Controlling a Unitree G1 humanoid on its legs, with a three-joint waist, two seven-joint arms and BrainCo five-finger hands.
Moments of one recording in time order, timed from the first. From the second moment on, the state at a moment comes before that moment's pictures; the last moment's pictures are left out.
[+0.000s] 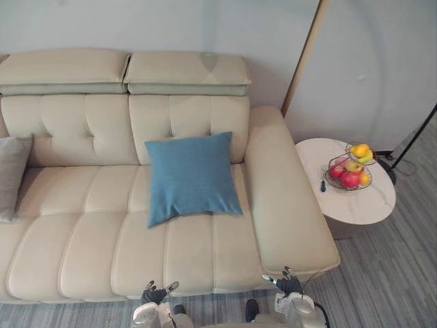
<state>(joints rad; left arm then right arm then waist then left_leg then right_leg) 0.01 0.01 0.28 0.94 -0.04 -0.07 0.13 0.05 0.06 -0.17 0.81 -0.04 -0.01 -0.13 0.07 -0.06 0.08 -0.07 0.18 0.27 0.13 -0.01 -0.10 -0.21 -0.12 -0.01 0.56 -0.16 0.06</state>
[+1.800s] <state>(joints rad) 0.06 0.00 0.31 1.05 0.00 -0.05 0.08 0.07 0.00 -0.31 1.00 -0.09 0.04 -0.14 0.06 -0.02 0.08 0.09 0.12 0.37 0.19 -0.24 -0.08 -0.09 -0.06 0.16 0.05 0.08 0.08</state>
